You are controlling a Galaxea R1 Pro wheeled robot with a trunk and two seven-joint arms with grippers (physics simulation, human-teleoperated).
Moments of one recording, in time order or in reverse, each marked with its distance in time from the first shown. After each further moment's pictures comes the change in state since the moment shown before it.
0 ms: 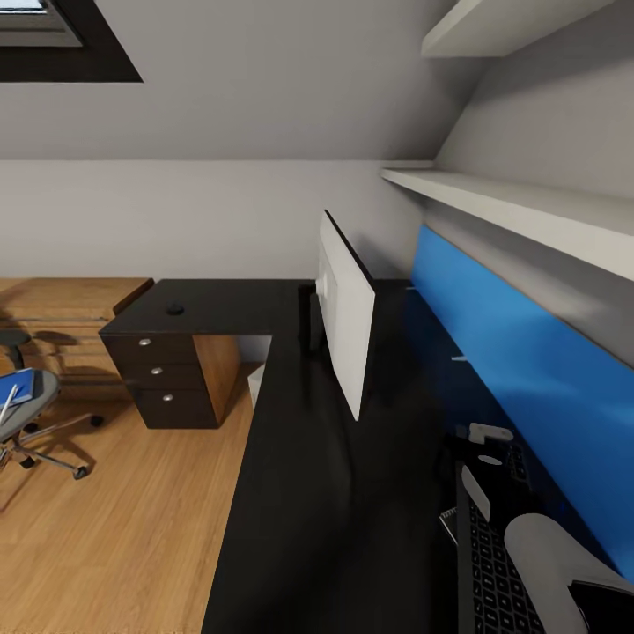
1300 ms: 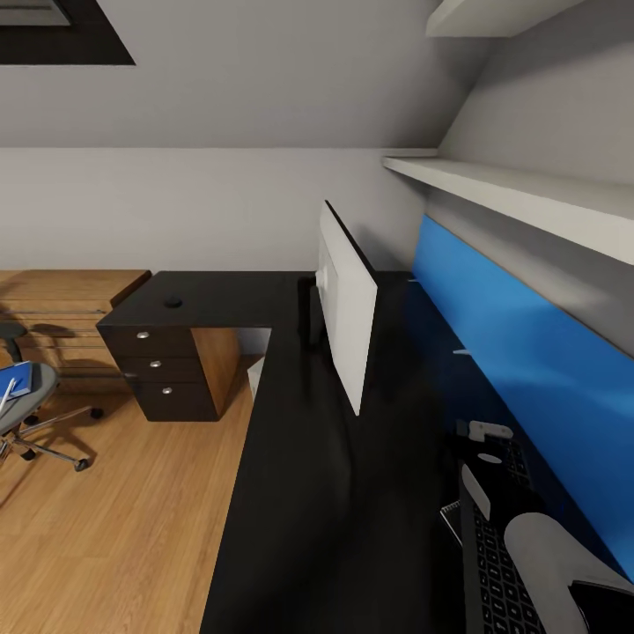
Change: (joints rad) left arm 0.000 0.000 0.000 0.000 0.000 0.000 0.000; right arm -0.001 0.000 0.003 -0.012 0.009 0.001 0.000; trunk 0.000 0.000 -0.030
